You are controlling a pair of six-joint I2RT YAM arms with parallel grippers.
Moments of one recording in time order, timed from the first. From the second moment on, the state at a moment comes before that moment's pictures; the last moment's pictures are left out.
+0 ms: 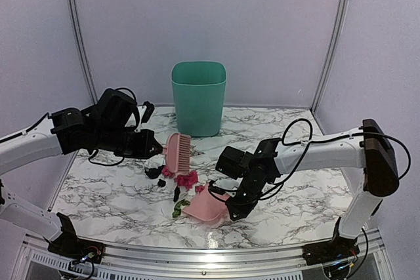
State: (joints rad) left arm -0.88 1.25 1.12 -0.65 -0.01 -0.61; right arm 1.07 1.74 1.18 -0.87 -0.18 0.18
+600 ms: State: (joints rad) left arm -0.84 1.56 1.27 -0.64 -0.20 -0.30; right arm 0.99 1.74 1.16 -0.82 -0.19 0.21
